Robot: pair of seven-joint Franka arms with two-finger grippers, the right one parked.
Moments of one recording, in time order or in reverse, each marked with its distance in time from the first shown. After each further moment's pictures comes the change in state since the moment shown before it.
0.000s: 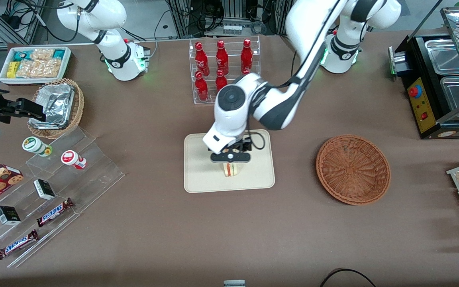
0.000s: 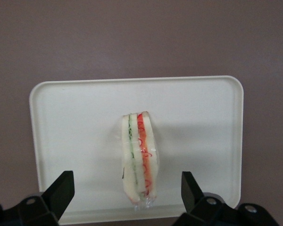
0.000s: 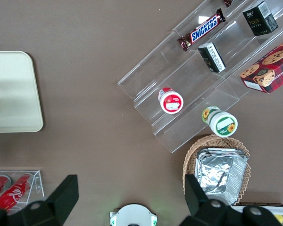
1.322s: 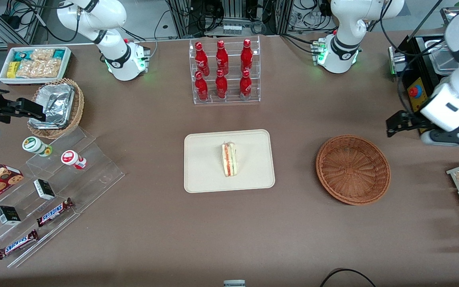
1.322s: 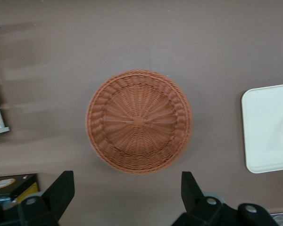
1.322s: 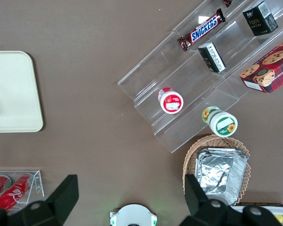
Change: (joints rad) arm 0.674 -0.593 0.013 -0.331 0.039 -0.302 0.807
